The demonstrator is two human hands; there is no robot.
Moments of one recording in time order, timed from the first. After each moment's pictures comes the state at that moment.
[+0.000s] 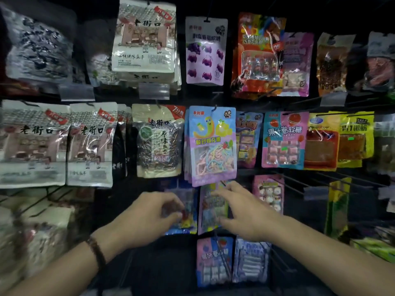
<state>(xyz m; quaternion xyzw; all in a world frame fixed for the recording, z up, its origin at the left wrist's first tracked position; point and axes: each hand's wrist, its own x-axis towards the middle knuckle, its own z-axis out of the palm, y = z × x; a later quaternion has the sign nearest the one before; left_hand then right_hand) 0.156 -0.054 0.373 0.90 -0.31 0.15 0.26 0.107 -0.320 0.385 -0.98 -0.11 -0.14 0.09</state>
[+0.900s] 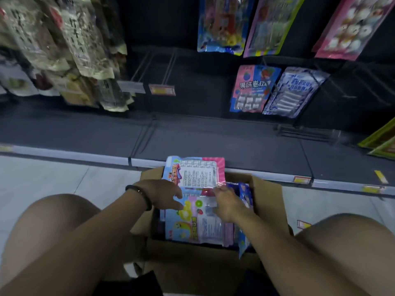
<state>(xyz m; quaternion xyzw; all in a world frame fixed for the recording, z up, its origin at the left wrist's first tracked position) 0.041 0.023 -0.010 0.89 -0.19 -0.41 0.03 0.013 -0.216 -0.111 -0.95 -0.04 0.25 0.15</state>
